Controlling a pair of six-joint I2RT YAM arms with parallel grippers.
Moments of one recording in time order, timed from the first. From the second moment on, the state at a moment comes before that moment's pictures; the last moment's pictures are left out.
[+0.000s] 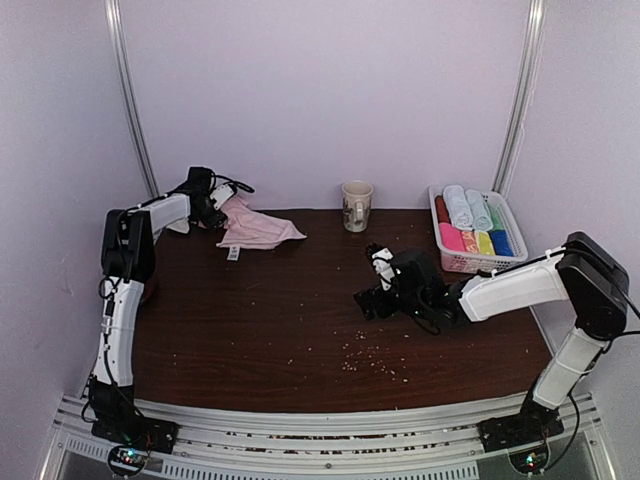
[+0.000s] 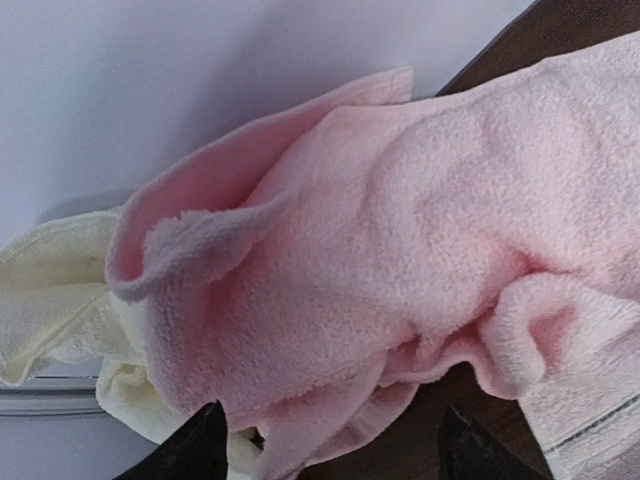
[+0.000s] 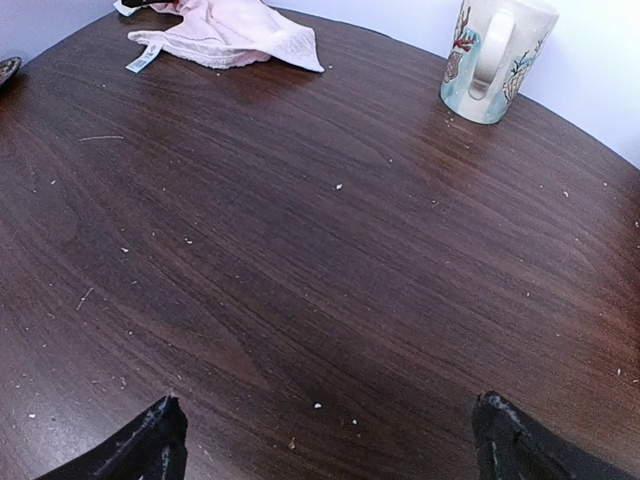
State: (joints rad) left arm -0.14 2.53 2.18 -0.35 -0.18 0.73; right arm 0.81 1.67 0.81 0.28 0.27 0.10
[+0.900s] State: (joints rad) left arm -0.13 2.51 2.13 -0.33 -0.14 0.76; right arm 0.82 1.69 0.84 0.28 0.29 0.09
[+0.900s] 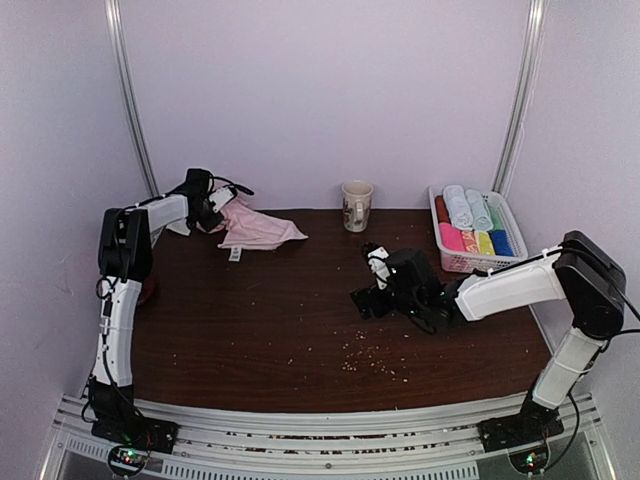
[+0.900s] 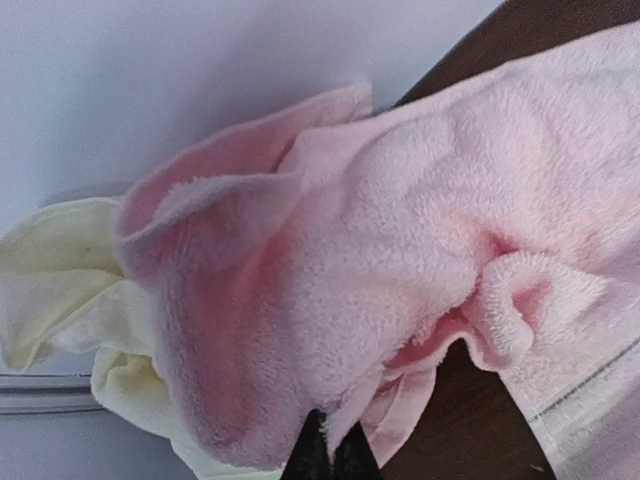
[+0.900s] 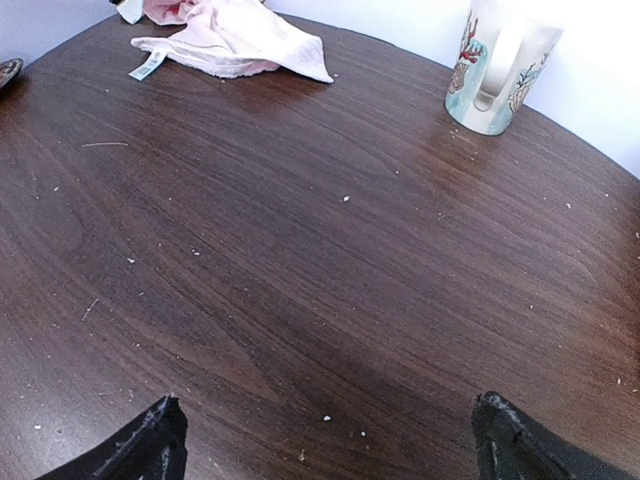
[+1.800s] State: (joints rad) left arm -0.07 1.22 1.20 -0.56 0.19 0.42; right arm 1.06 2.11 1.42 0.23 0.16 -0.14
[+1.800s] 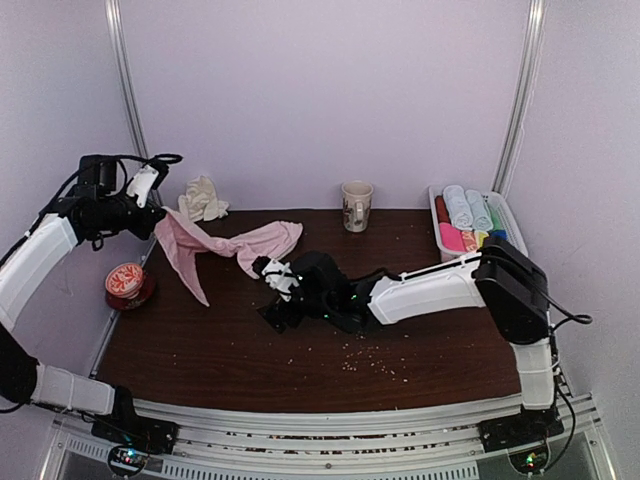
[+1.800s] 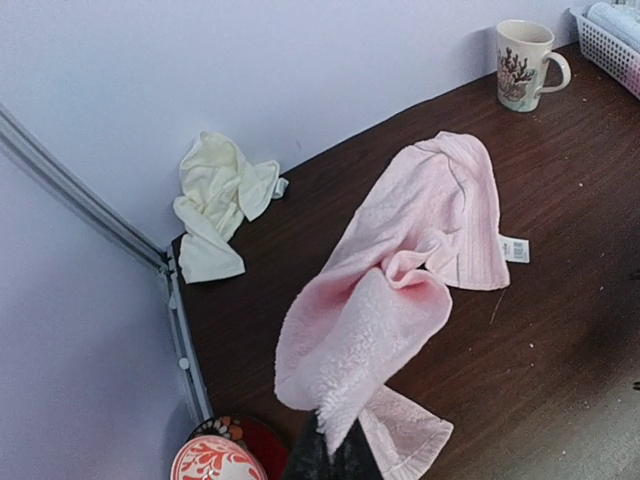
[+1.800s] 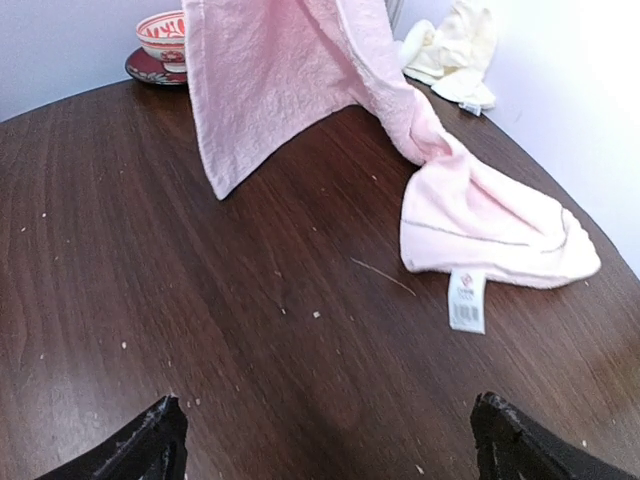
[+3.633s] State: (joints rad) left arm 0.00 0.72 0.77 -0.54 0.32 0.57; right arm 0.89 2.56 1.89 0.21 -0.04 0.58
